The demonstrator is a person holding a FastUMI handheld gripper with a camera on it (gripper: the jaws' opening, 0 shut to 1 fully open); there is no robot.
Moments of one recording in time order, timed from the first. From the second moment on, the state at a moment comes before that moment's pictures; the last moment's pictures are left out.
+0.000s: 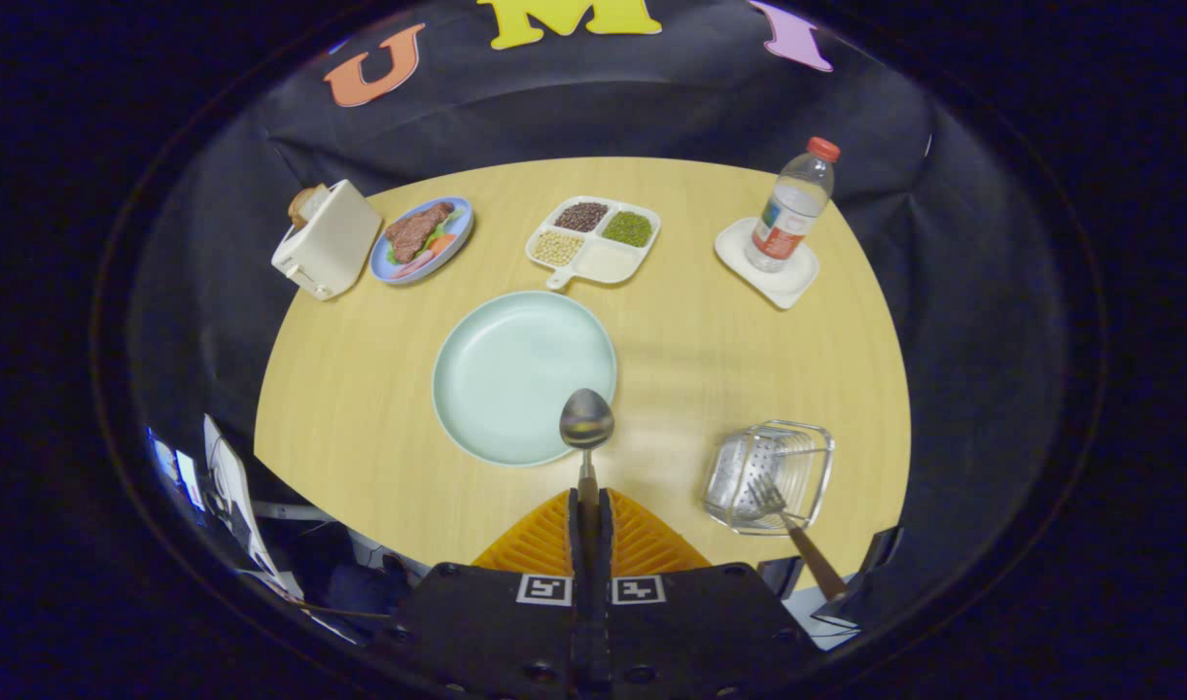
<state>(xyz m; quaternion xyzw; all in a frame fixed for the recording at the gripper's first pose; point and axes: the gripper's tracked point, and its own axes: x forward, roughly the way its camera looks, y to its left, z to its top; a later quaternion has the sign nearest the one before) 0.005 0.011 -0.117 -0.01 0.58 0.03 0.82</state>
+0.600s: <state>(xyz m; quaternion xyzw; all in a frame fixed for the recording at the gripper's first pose) -0.041 -0.095 -0.083 -0.02 0.60 -0.05 0.80</state>
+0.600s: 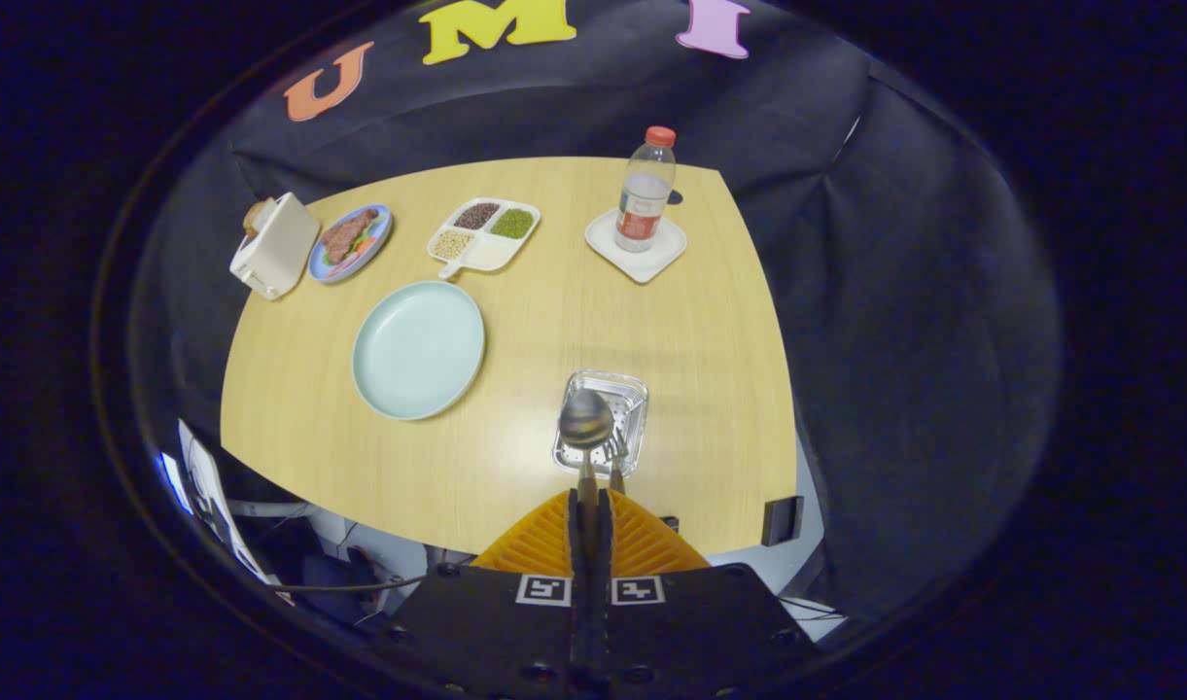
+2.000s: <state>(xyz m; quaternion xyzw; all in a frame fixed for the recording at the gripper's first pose) 0.012 -0.069 -0.059 -0.02 0.48 -0.06 0.87</state>
